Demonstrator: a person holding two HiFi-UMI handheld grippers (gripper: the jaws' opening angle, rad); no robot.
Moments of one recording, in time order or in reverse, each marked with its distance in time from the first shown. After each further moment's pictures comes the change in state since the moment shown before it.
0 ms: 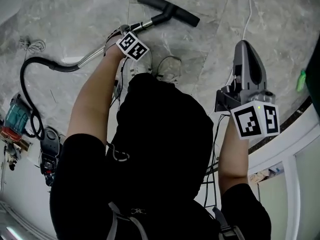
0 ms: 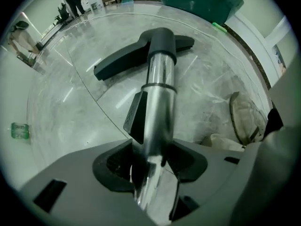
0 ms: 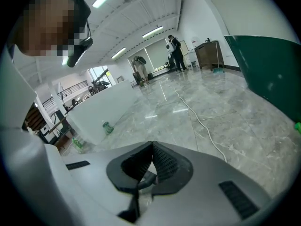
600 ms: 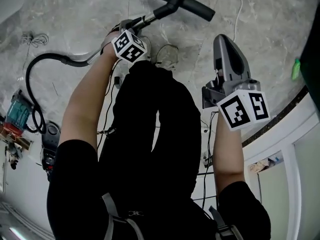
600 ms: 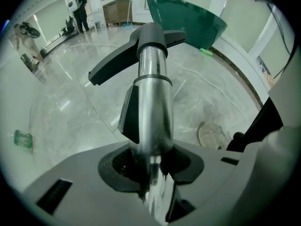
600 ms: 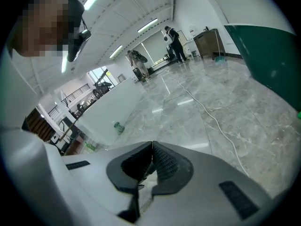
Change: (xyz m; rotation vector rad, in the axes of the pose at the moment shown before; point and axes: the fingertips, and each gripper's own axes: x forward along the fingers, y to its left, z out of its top) left arm -0.128 -0.008 0.040 0.032 -0.241 -0.058; right arm -0.033 0.062 0.008 0.083 0.079 0.085
